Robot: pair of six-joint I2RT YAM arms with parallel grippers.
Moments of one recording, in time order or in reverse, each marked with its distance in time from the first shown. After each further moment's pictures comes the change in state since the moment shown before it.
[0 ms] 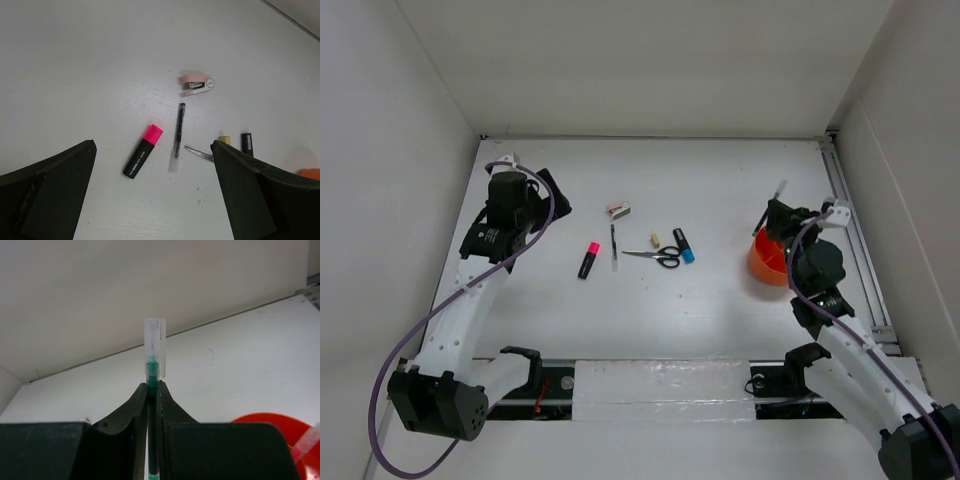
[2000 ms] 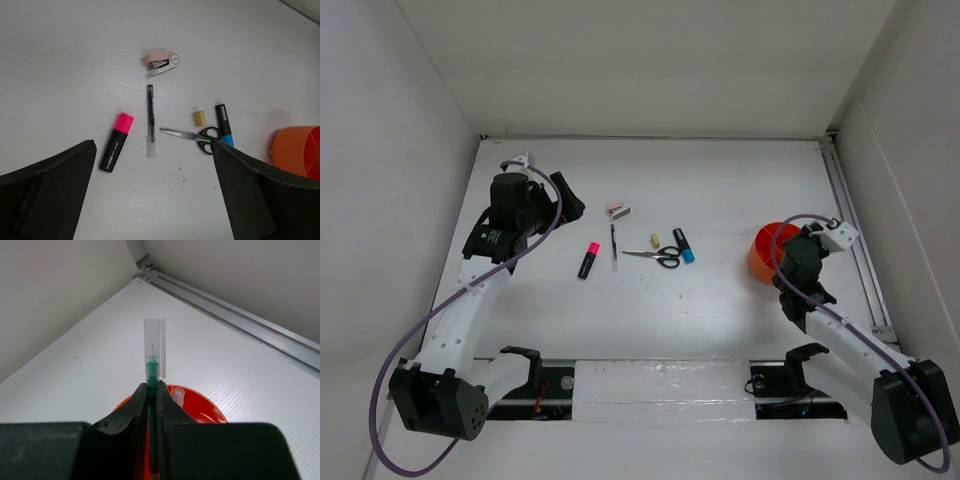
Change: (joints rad) left arm 0.000 0.001 -0.036 0.062 0.230 0.044; right arm -0.045 0.179 -0.132 0.079 0.612 0.038
